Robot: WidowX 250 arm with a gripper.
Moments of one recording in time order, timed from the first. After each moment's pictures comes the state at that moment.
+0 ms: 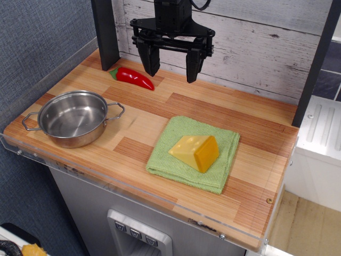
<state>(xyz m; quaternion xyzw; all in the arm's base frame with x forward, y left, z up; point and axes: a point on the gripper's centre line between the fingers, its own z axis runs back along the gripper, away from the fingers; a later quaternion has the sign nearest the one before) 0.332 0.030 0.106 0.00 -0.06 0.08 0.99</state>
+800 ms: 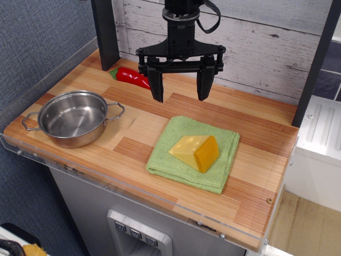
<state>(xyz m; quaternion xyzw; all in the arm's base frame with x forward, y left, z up) 0.318 0.012 0.085 0.00 -0.03 0.30 0.95</state>
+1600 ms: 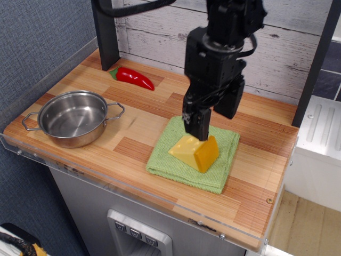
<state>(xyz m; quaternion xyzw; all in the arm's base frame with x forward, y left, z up) 0.293 -0.044 0.077 0.01 -0.03 0.64 0.77</state>
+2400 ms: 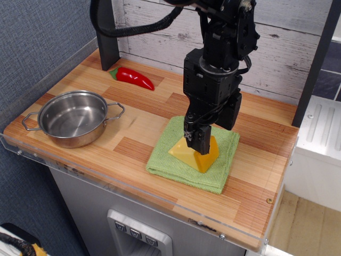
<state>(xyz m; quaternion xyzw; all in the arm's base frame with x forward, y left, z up) 0.297 -0.045 0.054 -0.01 -0.04 0.64 0.76</state>
